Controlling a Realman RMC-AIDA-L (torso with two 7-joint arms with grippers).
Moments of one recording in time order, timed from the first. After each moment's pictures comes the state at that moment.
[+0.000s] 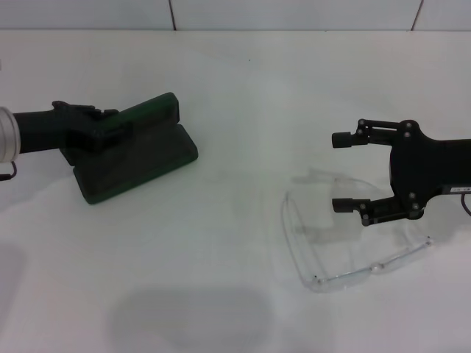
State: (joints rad) left arm -0.87 -2.08 2.85 -0.69 -0.22 1.38 -1.26; right arm 0.51 1.91 -1.22 -0.61 -1.47 -1.63 0.92
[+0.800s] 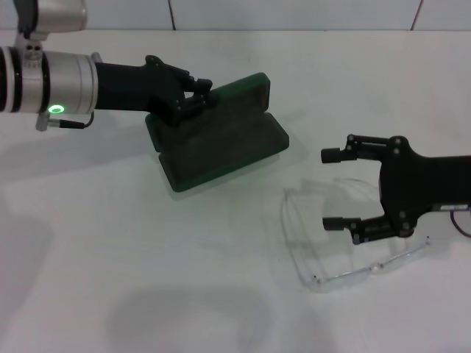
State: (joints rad) left arm -1.06 -2.09 2.85 -0.59 -0.15 1.48 -1.14; right arm 0.50 1.94 -1.23 -0.60 -1.48 -1.64 0.86
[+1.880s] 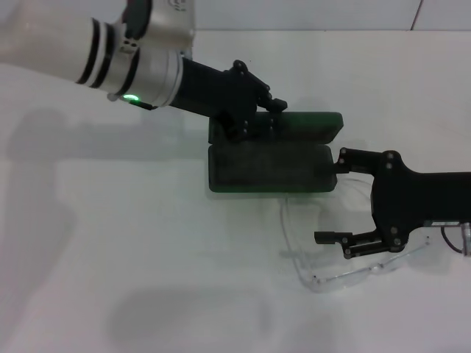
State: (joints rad) left arm -1.23 -2.09 2.85 -0.40 0.04 1.39 -0.93; right arm 0.47 1.97 -1.22 -0.59 -1.49 -1.65 0.80
